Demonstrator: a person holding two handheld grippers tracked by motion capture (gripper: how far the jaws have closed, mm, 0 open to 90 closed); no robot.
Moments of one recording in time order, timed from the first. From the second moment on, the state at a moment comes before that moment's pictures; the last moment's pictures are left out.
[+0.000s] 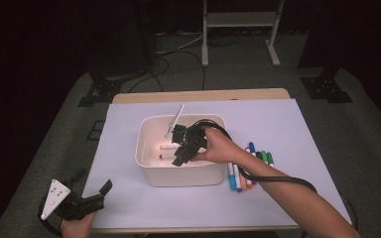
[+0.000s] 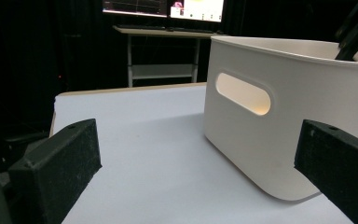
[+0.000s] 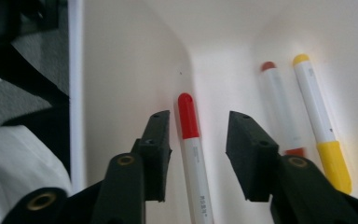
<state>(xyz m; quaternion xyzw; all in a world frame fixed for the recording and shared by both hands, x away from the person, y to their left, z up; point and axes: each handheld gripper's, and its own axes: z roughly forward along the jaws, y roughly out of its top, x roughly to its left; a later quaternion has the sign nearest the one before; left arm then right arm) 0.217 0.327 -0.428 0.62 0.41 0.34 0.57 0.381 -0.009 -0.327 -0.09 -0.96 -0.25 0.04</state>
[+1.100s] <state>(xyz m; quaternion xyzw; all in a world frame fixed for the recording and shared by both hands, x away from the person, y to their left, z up) 0.217 0.322 -0.428 0.62 0.41 0.35 0.57 0.318 -0.237 -0.302 -0.27 -0.86 -0.42 -0.06</state>
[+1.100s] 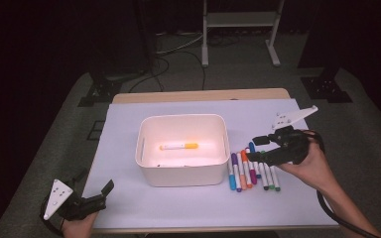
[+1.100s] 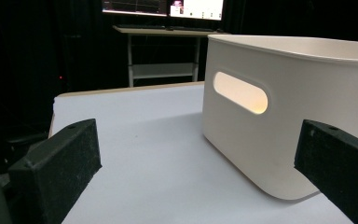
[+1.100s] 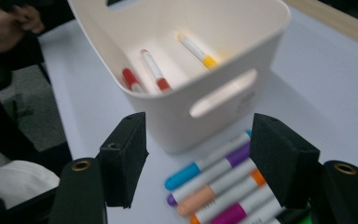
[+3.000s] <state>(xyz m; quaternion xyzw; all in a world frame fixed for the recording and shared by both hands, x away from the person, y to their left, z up) 0.216 0.323 -0.427 0.62 0.41 0.35 0.57 0.324 -0.313 -0.441 -0.49 -0.82 -0.26 -0.16</state>
